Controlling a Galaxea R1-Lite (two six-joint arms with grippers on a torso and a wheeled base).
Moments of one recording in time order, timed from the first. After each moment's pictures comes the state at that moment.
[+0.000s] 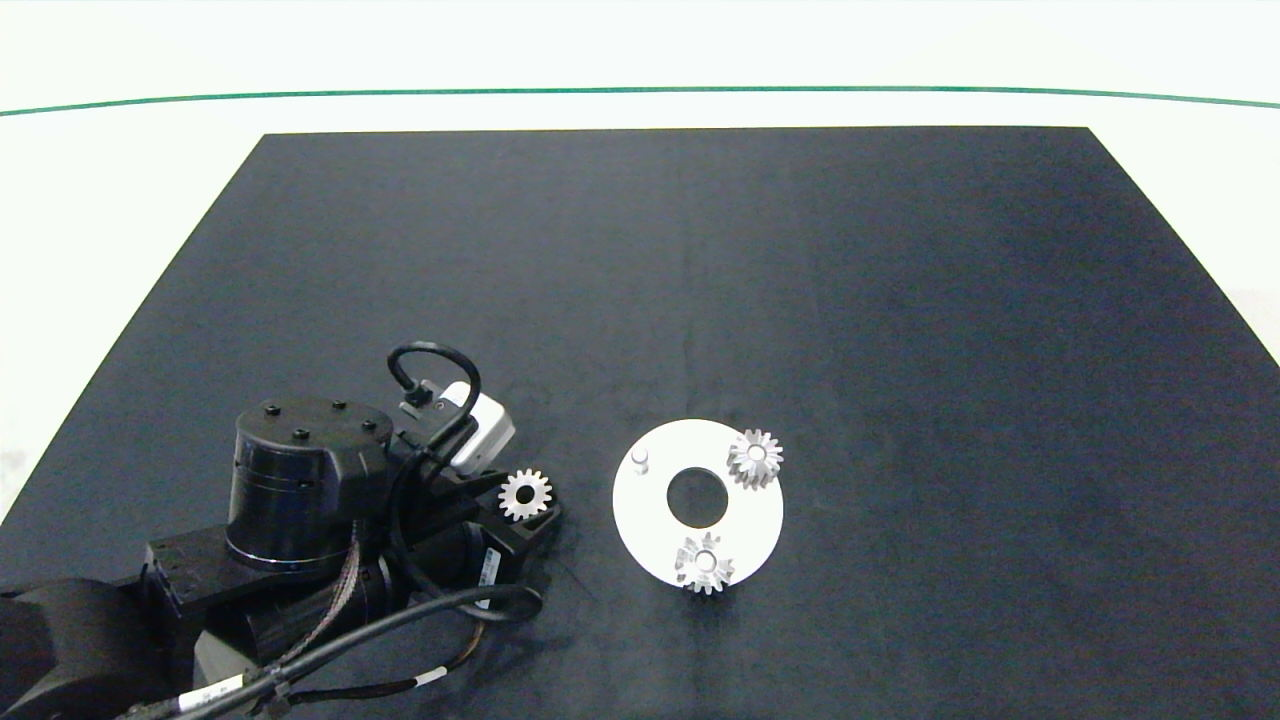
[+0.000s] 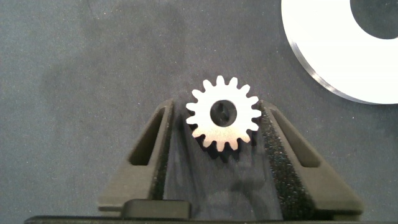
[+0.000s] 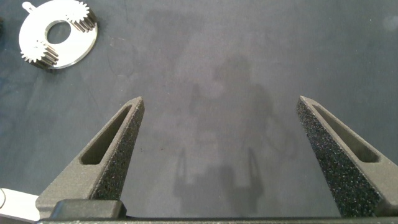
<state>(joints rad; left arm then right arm) -0.62 1.58 -0.54 -0.62 0.14 0.15 0.30 0.42 -0.62 0.38 -0.15 -0.04</state>
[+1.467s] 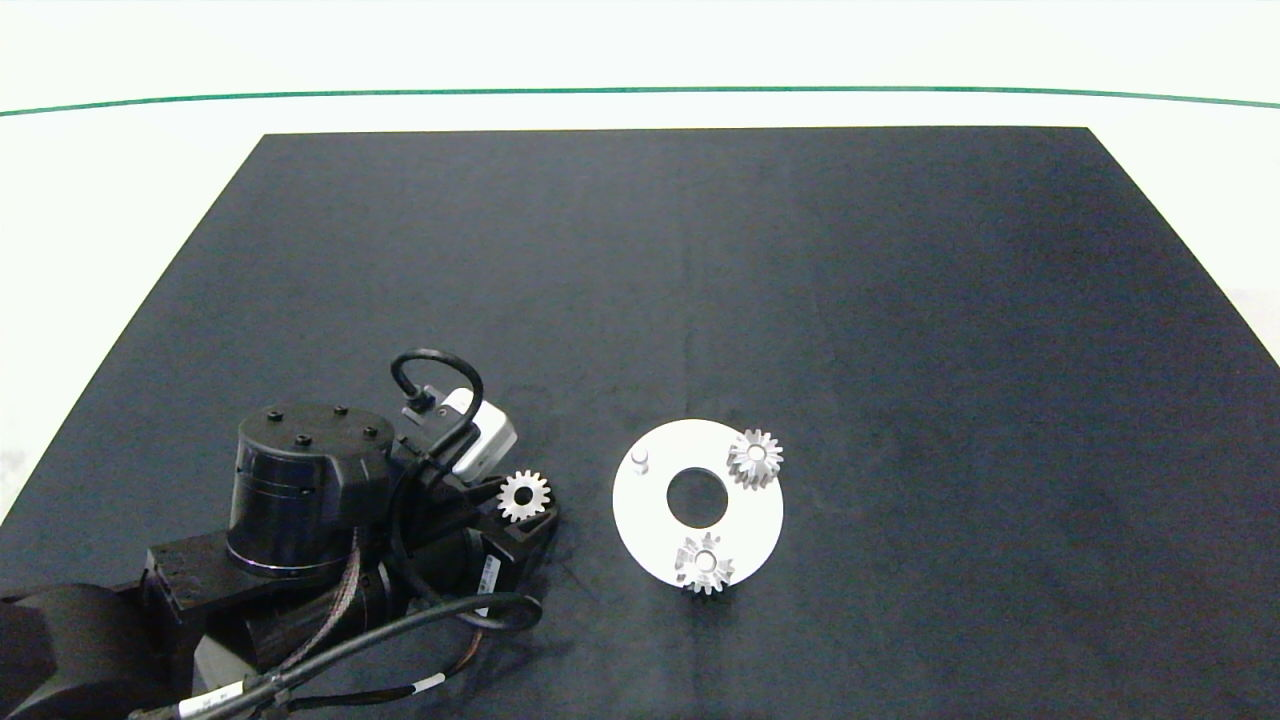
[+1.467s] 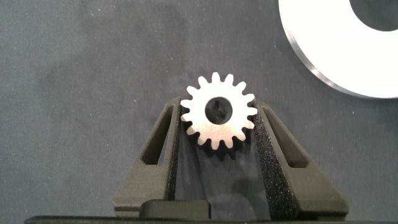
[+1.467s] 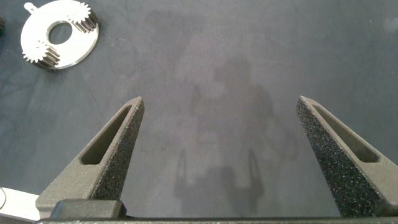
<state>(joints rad) -0.63 1.58 -0.53 -0.61 0.14 0.16 0.30 0.42 -0.62 0.38 -0.15 -0.04</state>
